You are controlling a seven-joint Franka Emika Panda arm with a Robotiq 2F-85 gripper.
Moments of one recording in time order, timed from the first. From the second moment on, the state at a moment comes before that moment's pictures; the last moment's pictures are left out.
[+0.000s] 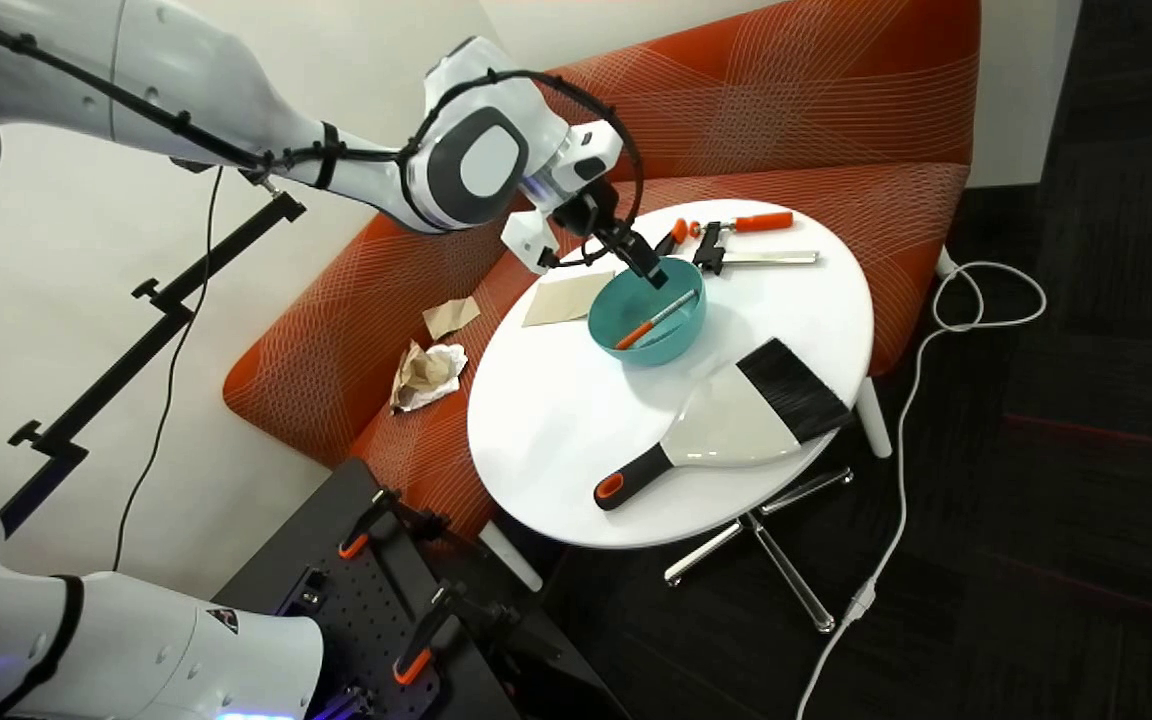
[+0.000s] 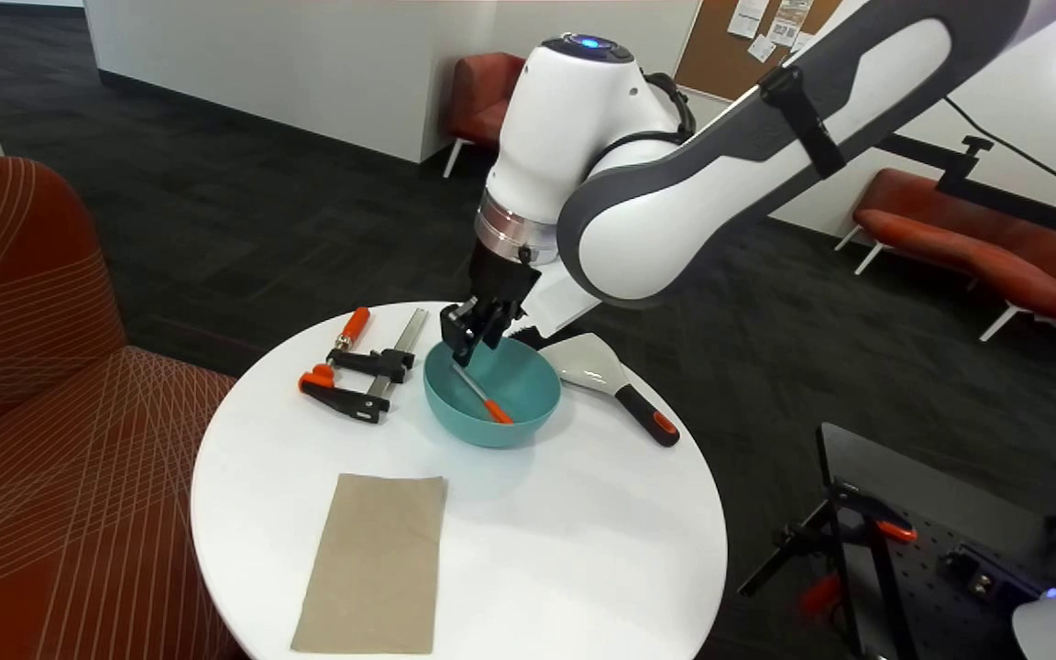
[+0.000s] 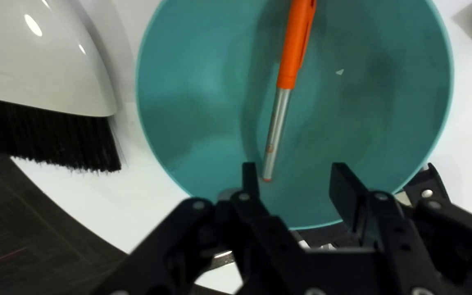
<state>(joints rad) 0.12 0.64 -0.17 -1.92 -0.14 2.71 0.37</state>
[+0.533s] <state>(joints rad) 0.12 0.64 -0.17 -1.90 -0.13 2.70 0.37</state>
